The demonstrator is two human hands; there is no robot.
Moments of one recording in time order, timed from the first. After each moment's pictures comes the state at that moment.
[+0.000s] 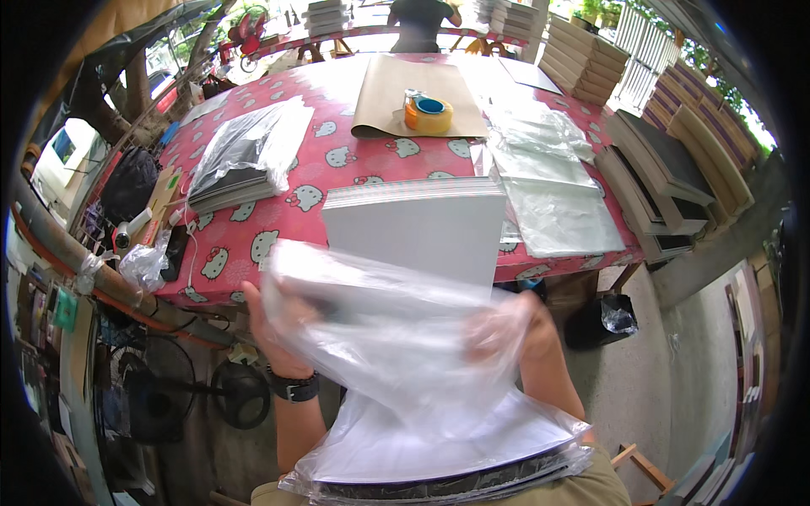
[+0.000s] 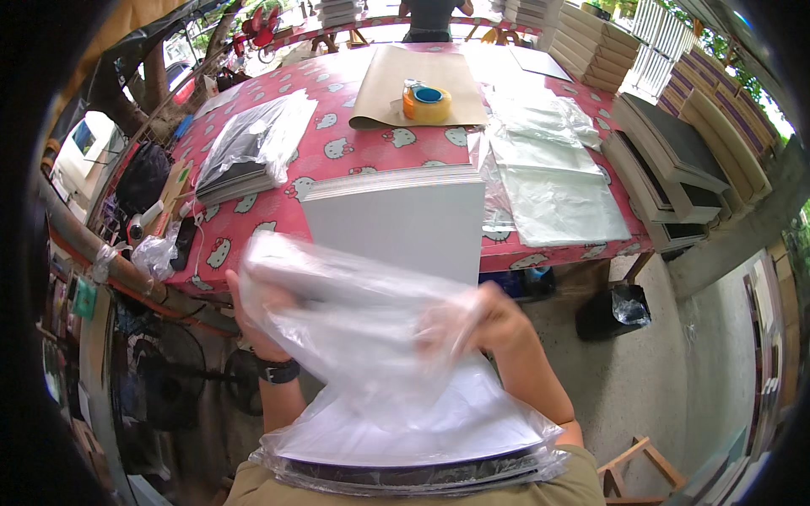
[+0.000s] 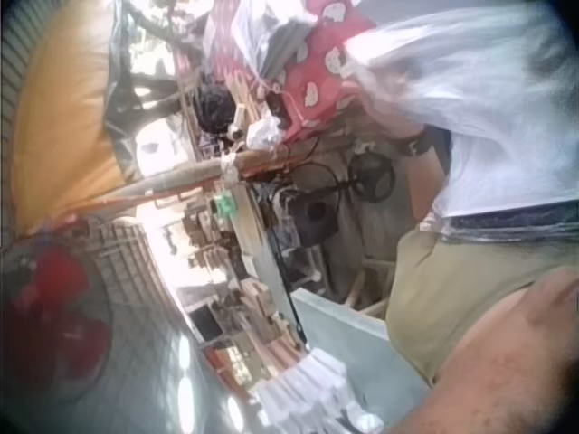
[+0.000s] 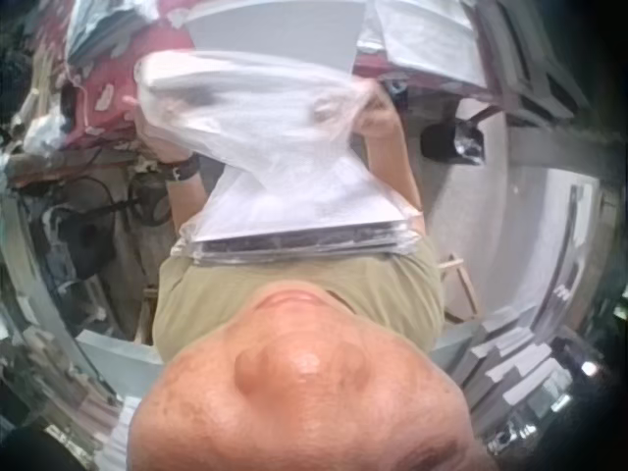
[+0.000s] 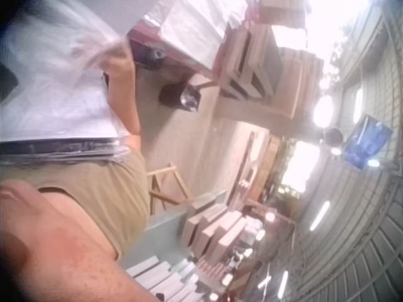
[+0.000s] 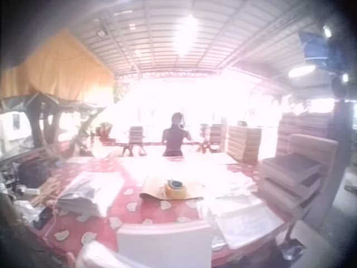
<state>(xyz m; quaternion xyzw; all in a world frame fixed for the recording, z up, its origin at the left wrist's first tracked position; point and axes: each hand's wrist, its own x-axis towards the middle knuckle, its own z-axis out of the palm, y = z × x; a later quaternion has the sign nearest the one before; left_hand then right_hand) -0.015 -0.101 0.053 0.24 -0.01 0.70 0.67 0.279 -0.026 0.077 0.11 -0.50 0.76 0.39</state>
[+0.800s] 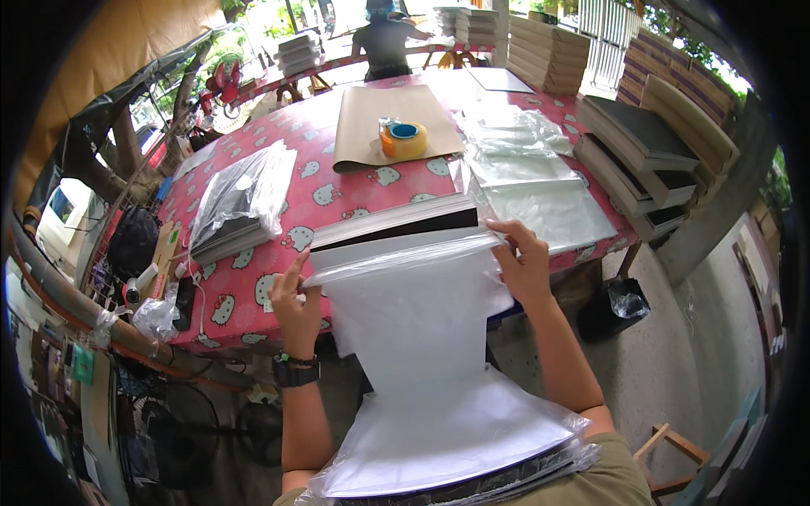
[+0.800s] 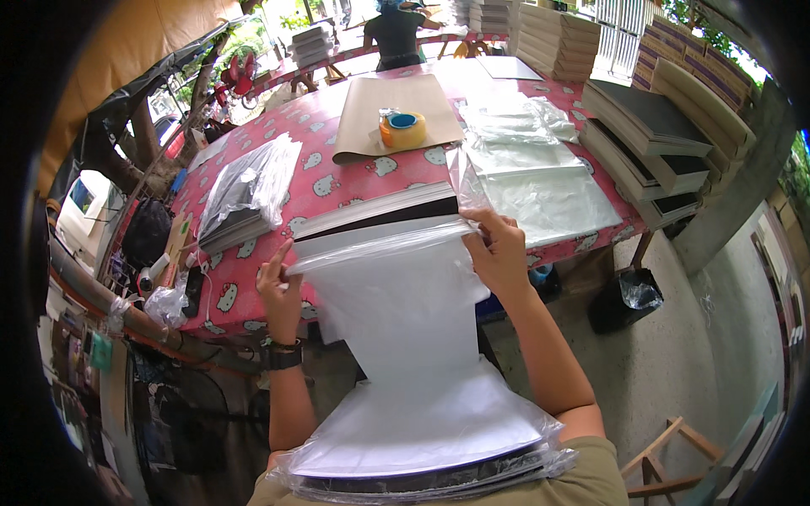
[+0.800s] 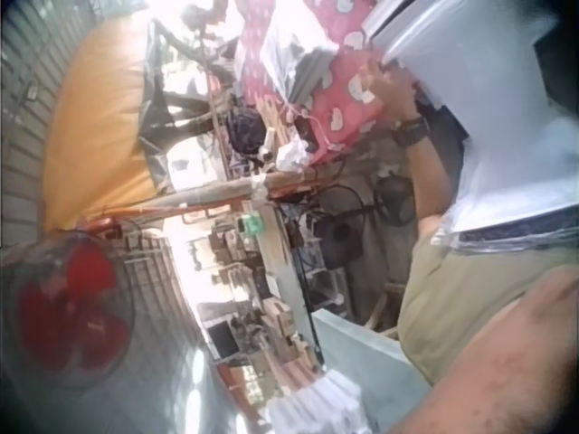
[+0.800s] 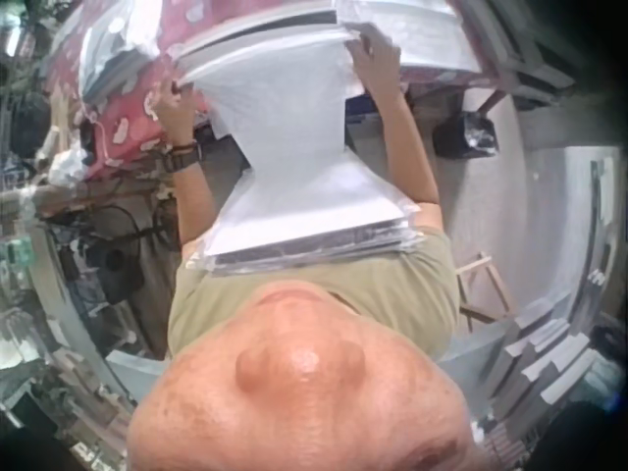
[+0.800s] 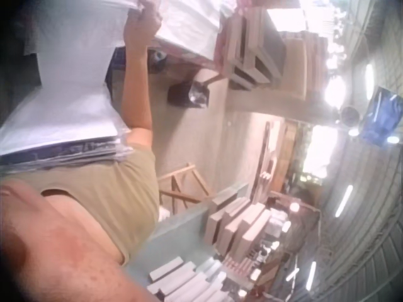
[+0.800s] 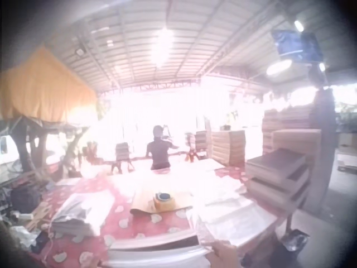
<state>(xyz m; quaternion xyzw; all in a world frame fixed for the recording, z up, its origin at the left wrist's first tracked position) -0.017 -0.035 0.077 0.61 0.61 0.50 -0.08 0.293 0.041 0.081 -0.40 -0.72 0.14 0.56</state>
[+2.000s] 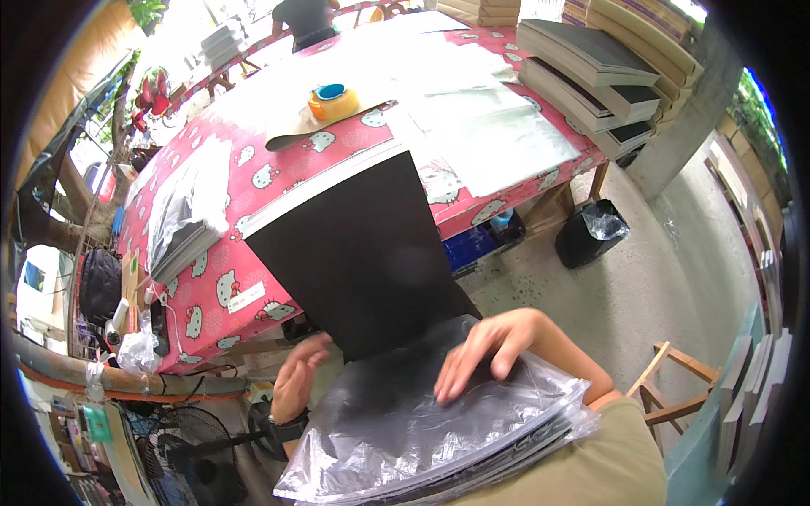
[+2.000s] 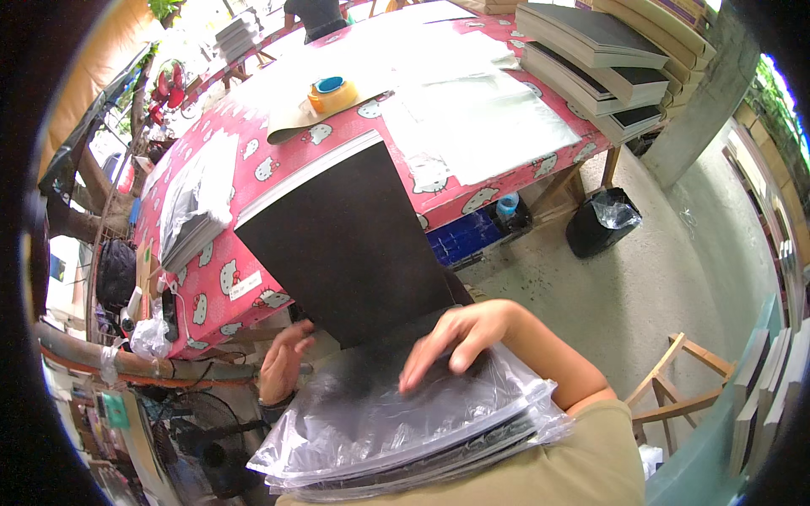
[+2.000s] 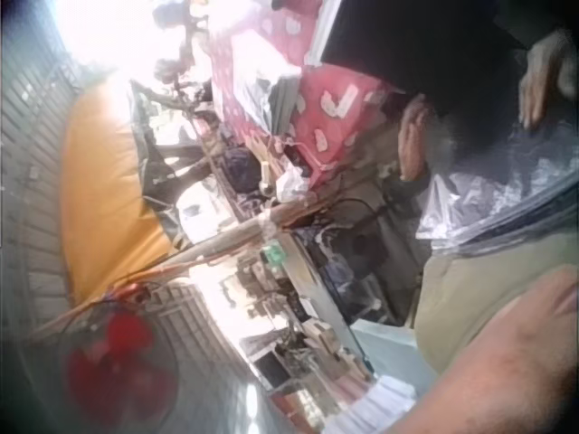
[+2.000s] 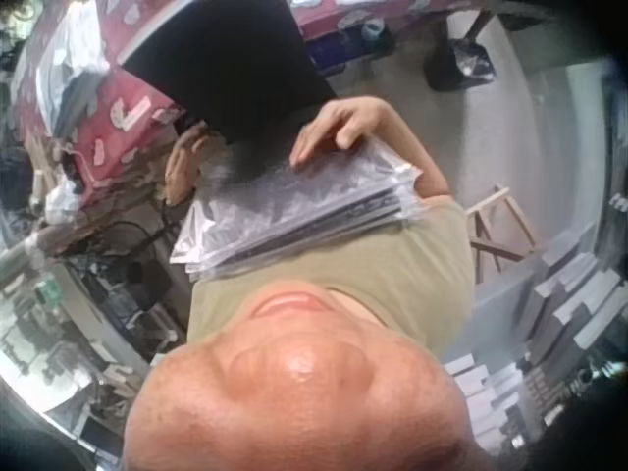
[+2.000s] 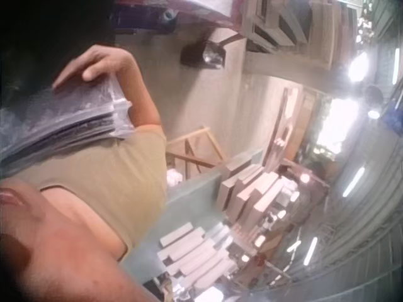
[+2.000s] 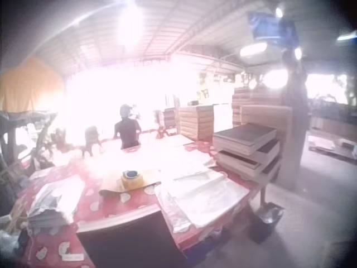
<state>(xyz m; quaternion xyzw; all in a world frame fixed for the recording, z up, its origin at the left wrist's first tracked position) 0.002 -0.120 0.006 0.54 0.40 0.42 0.61 0.328 -0.053 0.038 0.16 -0.61 0.77 0.09</state>
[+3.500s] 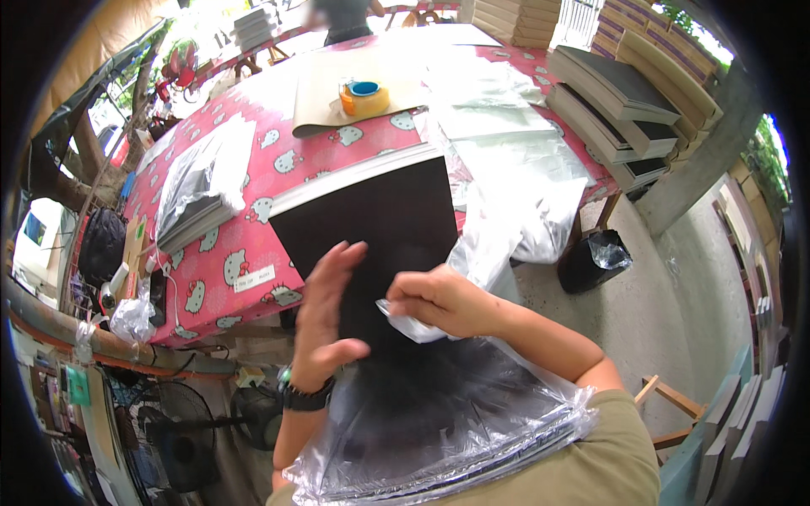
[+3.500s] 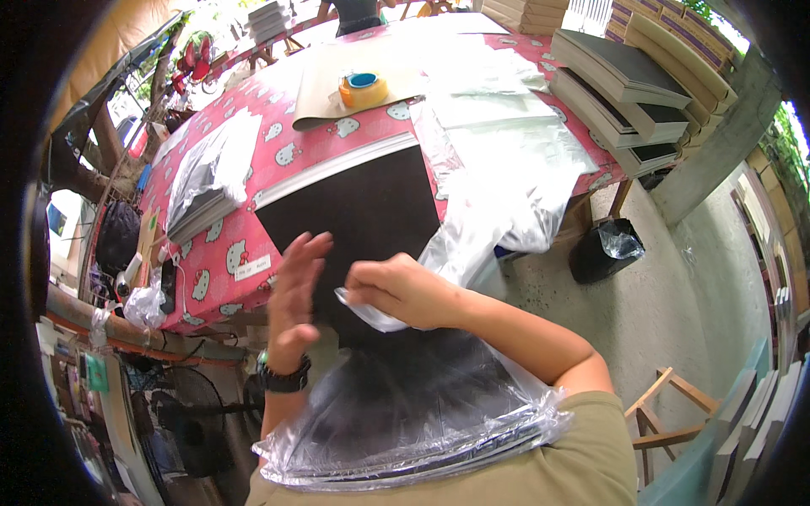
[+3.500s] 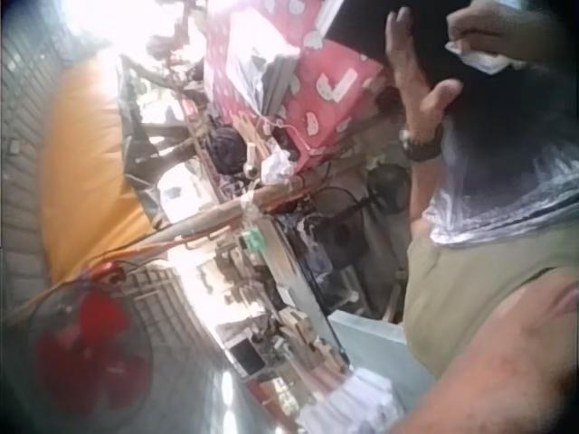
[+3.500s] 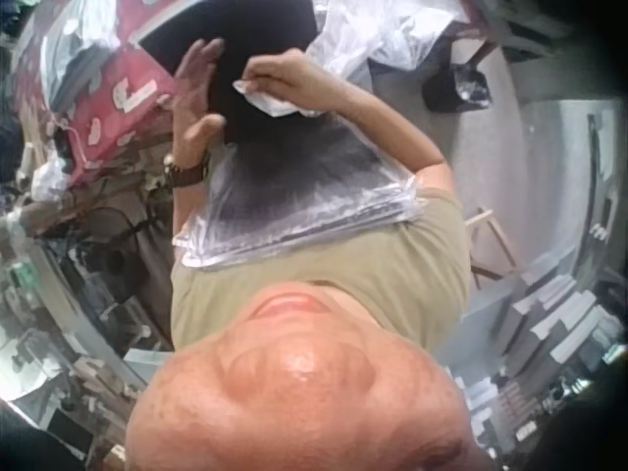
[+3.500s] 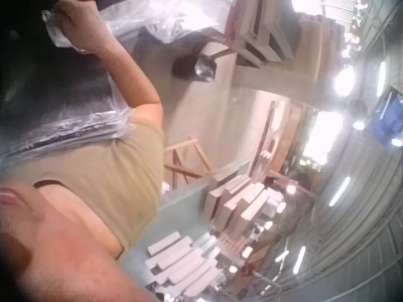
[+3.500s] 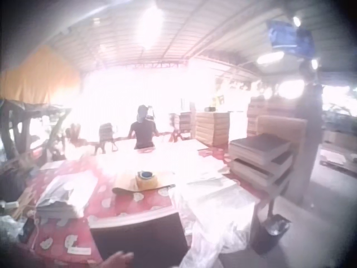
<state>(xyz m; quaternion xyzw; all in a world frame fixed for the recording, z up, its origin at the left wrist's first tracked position) 0.079 -0.080 0.091 0.61 0.29 0.61 0.40 0.258 -0.036 0.095 -0.22 -0.80 0.46 0.31</state>
